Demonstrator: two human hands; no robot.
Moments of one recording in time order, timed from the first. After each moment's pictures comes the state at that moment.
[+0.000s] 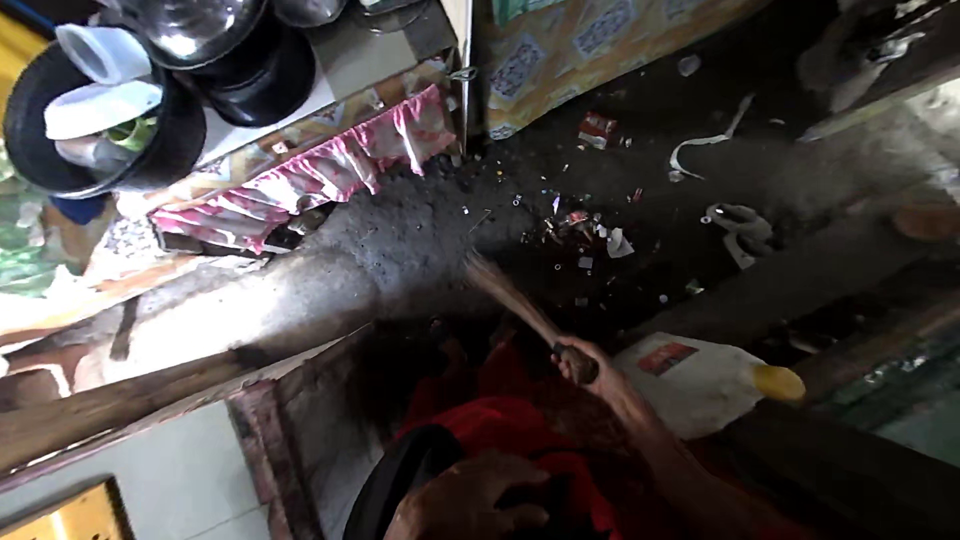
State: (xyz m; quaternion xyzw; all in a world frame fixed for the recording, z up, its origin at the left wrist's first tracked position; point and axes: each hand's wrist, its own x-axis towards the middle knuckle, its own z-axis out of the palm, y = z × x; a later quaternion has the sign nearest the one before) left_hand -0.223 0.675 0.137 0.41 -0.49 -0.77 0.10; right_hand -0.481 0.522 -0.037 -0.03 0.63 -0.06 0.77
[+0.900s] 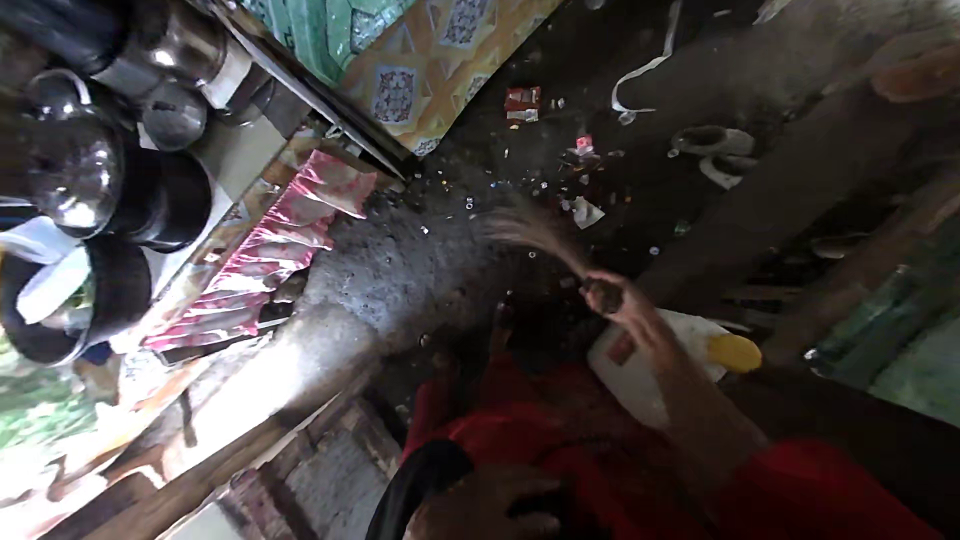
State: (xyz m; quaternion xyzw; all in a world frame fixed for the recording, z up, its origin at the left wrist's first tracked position) left_hand -0.346 0.548 0.150 0.38 -0.51 -0.77 0.02; right_hand -0.651 0.364 -0.078 0.01 0.61 -0.26 0.75
